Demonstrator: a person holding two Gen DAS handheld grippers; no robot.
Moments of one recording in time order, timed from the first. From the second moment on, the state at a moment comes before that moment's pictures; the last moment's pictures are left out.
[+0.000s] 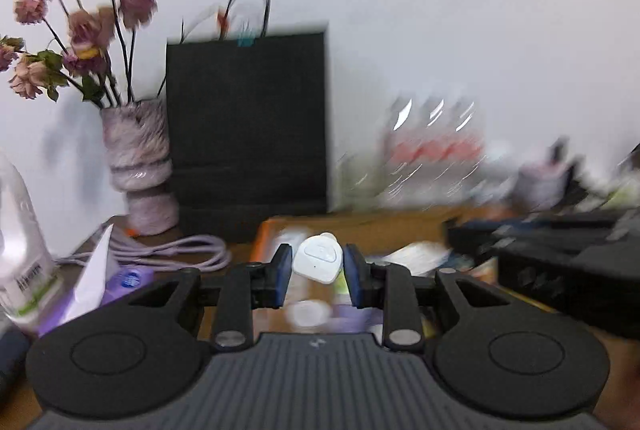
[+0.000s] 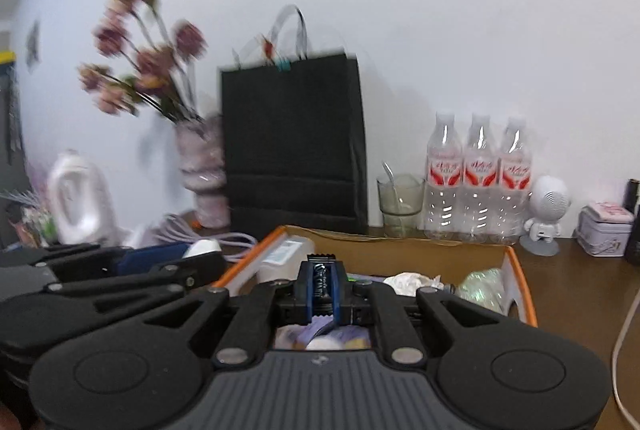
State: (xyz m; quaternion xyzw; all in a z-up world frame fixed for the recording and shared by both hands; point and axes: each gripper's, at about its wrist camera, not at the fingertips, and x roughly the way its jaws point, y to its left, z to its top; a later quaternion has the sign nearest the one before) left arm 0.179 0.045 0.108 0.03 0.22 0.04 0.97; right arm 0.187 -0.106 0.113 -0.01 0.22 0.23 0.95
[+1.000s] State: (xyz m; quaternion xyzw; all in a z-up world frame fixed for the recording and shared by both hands) left arm 0.286 0.092 0.107 -0.08 0.55 0.00 0.83; right arm 0.323 -0.099 0.089 -0.01 0.52 0.16 0.84
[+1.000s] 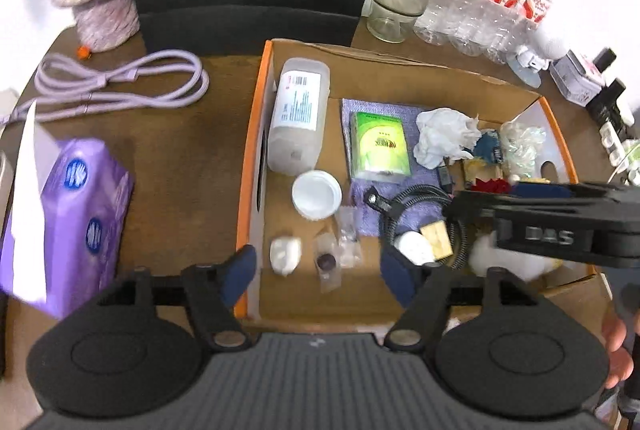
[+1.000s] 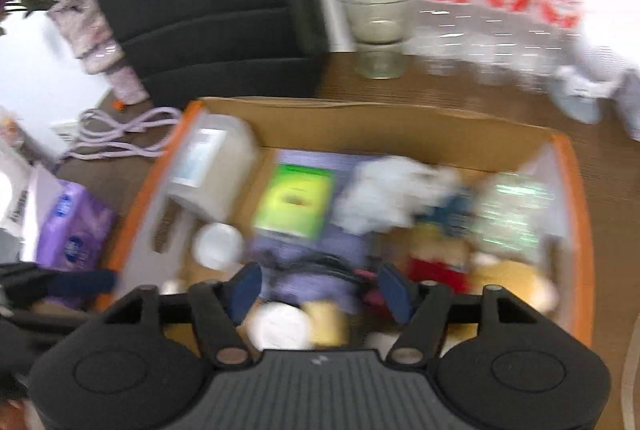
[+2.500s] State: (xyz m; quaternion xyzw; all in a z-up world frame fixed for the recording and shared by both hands) left arm -0.035 0.025 0.034 -0.02 0.26 0.05 0.96; right arm -0.007 -0.194 0.026 0.01 0.28 0.17 0.94
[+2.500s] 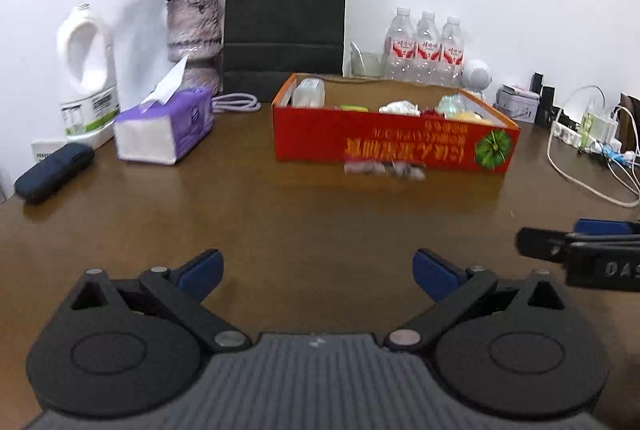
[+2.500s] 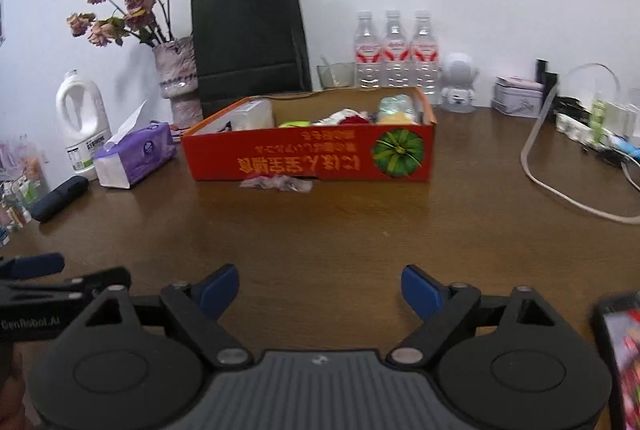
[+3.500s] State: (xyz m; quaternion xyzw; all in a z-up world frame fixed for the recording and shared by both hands) left arm 0.160 0.012 0.001 -0.01 0.33 -0.02 0.94; right arm 0.122 -0.162 -0.006 0.02 0.32 0.18 0.93
